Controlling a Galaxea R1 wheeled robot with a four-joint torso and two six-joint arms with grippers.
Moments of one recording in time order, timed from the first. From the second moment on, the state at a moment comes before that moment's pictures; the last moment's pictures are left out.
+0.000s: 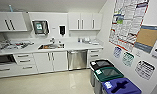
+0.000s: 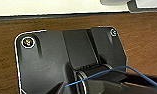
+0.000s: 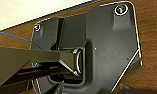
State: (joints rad) left arm 1.43 2.78 -2.31 -0.14 -0.05 0.16; right arm -1.54 2.81 -2.39 -0.15 0.08 0.03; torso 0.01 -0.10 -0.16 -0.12
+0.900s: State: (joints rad) left arm 1.42 2.77 -2.31 -0.14 -0.05 0.16; right arm -1.54 2.80 -2.39 -0.15 0.08 0.03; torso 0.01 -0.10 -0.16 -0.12
